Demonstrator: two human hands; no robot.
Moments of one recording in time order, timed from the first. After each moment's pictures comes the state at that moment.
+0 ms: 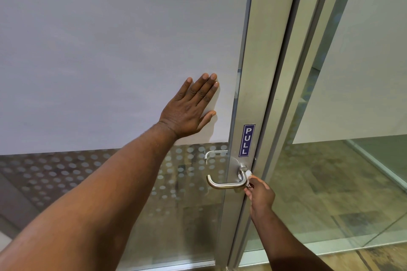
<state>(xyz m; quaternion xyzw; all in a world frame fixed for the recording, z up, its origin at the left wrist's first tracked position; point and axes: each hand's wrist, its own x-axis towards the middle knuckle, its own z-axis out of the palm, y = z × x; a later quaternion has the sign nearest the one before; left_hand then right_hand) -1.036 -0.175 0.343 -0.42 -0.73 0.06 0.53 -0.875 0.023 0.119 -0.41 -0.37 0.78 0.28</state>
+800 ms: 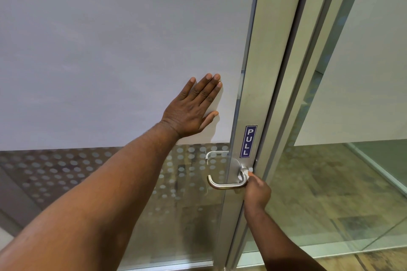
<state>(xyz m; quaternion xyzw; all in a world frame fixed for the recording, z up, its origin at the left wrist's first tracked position) -1.036 -0.175 0.344 -0.42 -0.74 0.07 0.52 -0.887 0.009 0.123 -0.44 -0.56 0.62 0.33</state>
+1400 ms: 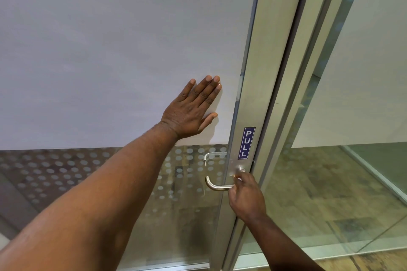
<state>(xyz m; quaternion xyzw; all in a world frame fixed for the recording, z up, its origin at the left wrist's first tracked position) -1.035 -0.175 0.344 -0.42 -0.74 0.06 0.52 -0.855 0.008 0.139 -0.08 -0.95 0.14 0.26</state>
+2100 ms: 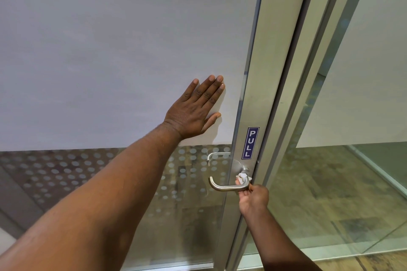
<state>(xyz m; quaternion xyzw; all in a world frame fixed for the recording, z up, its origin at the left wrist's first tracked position) -1.035 -0.176 0.344 -0.42 -0.73 0.07 0.53 -0.889 0.003 0.138 -0.39 -0.16 0.87 0.24</state>
